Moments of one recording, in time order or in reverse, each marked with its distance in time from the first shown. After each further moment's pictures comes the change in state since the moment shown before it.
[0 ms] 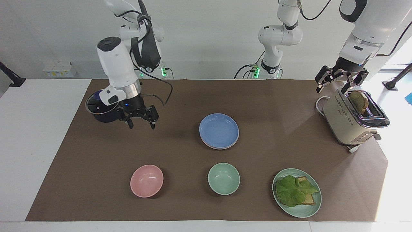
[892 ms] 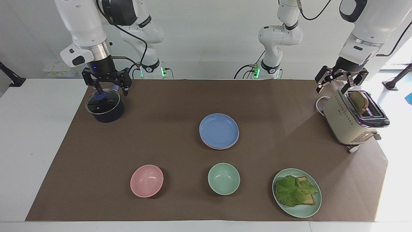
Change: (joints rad) left arm 0.000 0.000 0.000 0.000 0.000 0.000 0.000; right arm -0.060 -0.084 0.008 0.237 -0.081 -0.489 -0.093
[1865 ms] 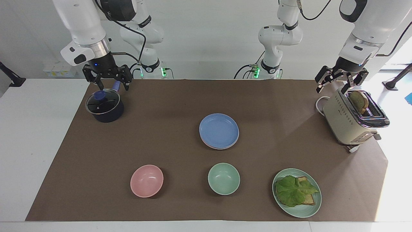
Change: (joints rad) left arm 0.000 0.000 0.000 0.000 0.000 0.000 0.000; right arm -0.001 0.000 -0.005 0.016 0.015 -0.070 -0.053
